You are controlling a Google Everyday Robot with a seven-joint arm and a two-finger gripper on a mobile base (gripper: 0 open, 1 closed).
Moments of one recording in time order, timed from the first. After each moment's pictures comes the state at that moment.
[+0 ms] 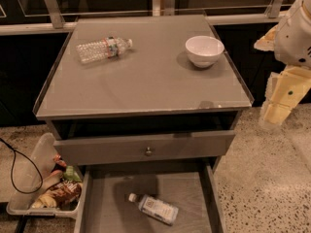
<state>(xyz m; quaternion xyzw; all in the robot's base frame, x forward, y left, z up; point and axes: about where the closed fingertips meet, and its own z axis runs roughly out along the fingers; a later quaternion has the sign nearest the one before) 0.438 -0.217 0.976 -0.60 0.78 -0.03 0.16</state>
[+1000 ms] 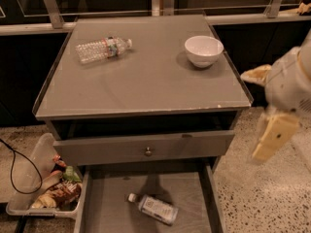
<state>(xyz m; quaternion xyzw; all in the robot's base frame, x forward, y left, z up) 0.412 -0.198 0.920 -0.63 0.75 0.02 0.21</state>
